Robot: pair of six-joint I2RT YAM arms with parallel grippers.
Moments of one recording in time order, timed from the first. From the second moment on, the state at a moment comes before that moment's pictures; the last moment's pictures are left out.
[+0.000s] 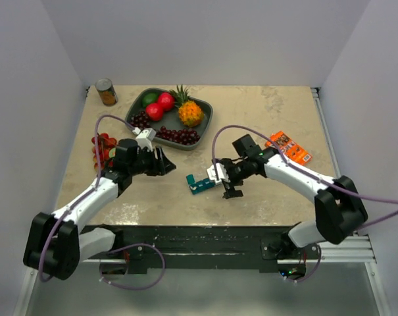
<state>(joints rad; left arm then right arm) -0.31 1.09 0.59 -0.05 0.44 -0.43 0.55 1.40 0.93 -0.64 -0.72 -1.21</state>
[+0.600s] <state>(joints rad) -0.41 1.60 0.64 0.24 0.44 -0.52 0.62 1.68 0.94 -0.36 -0.46 -1.18</state>
